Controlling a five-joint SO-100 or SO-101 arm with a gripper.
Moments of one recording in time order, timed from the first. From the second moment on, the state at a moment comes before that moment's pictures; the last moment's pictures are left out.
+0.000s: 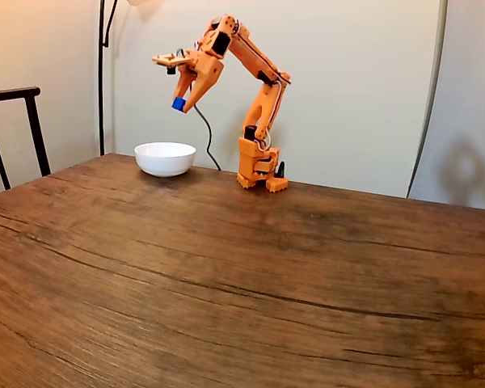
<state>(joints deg) 48.5 118.1 85.2 97.2 116.0</state>
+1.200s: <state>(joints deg) 89.6 124.8 128.9 53.0 132.8</state>
